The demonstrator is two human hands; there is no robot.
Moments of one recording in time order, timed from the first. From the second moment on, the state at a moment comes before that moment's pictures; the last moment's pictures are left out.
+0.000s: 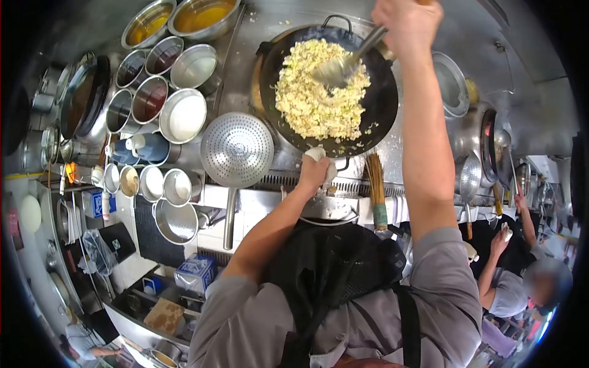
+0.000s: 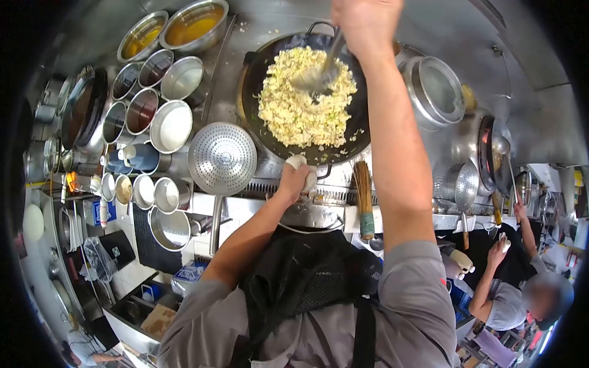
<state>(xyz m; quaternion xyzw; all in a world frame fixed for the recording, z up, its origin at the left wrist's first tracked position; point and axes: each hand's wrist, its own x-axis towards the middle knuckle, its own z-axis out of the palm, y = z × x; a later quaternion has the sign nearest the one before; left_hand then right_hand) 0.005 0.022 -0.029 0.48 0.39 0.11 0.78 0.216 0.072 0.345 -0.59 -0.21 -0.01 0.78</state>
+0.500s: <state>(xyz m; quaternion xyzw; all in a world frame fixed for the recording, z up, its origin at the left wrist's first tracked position) 0.005 0.038 -0.013 0.31 0.31 -0.03 0.90 0.246 0.055 0.223 -0.57 -0.26 -0.02 0.78</state>
